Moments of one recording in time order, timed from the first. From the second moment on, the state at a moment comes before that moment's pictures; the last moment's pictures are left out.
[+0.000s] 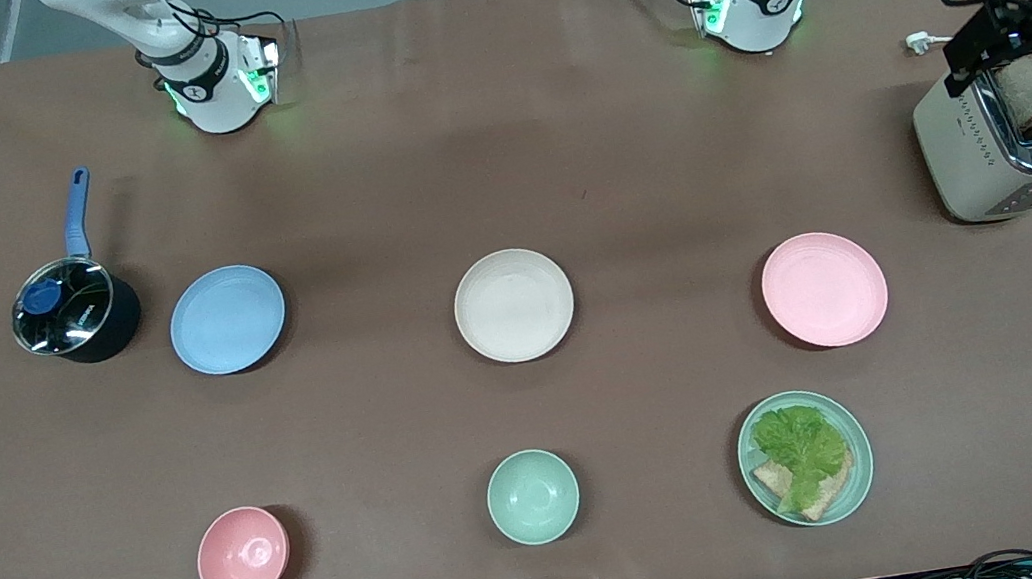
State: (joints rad) left arm -0.05 -0.01 -0.03 -1.50 0.01 1.46 -0.06; right arm -0.03 0.01 -0.10 -1.43 0.00 1.42 0.07
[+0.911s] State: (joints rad) left arm 0.25 0.44 -0.02 -1.84 -0.35 2.13 0.66; right arm -0.03 0.19 -0.10 -1.65 0.06 1.65 -0.20
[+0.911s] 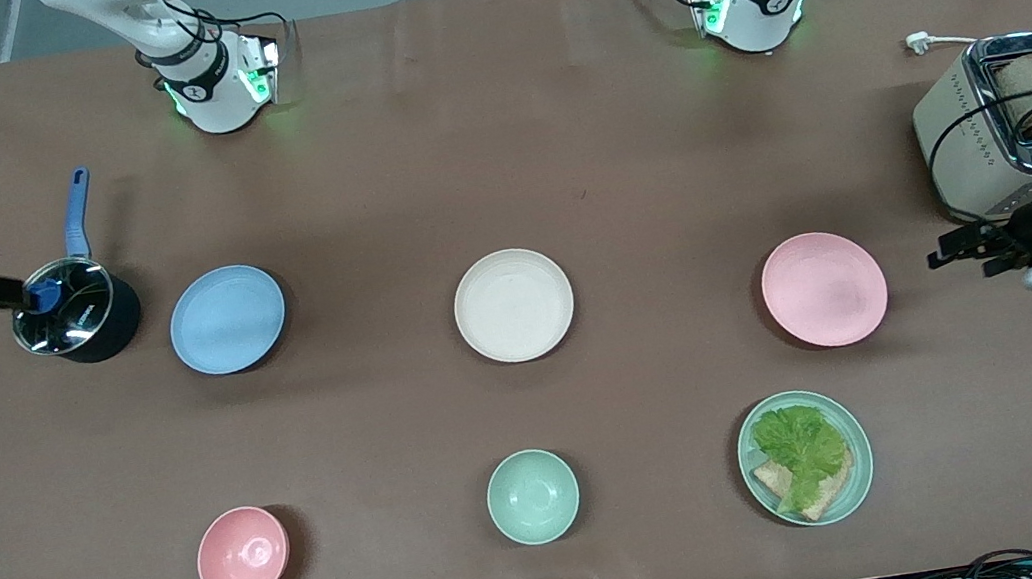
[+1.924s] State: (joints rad) left arm 0.25 0.61 -0.05 -1.80 -0.41 2.18 0.74; right arm -0.09 0.43 -0.12 -2.11 0.39 2.30 -0.75
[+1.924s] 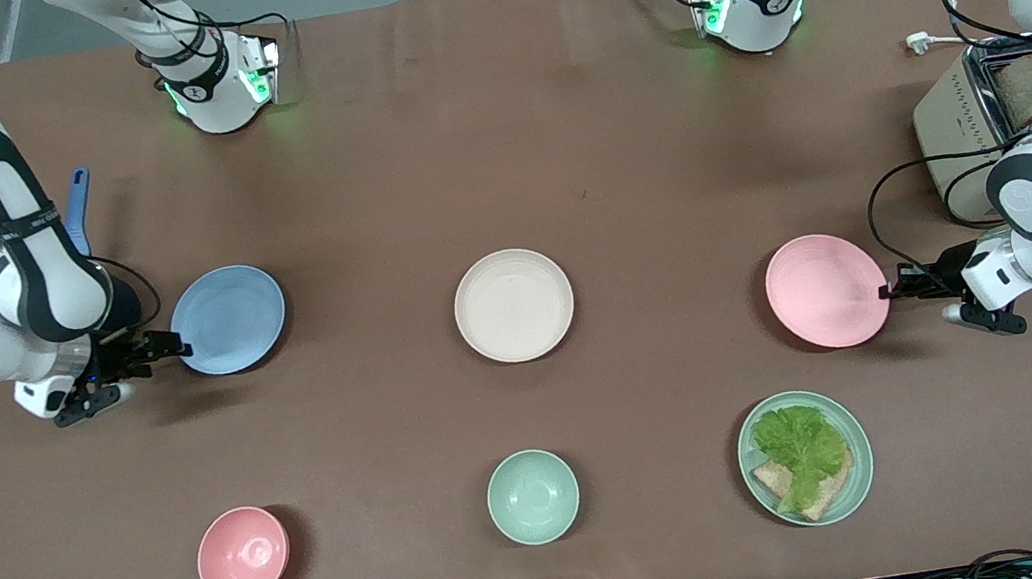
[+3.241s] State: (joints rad) left arm -0.53 0.48 -0.19 -1.78 -0.05 2.19 -0.70; right arm -0.09 0.38 -0.23 -1.95 0.44 1.90 -0.76
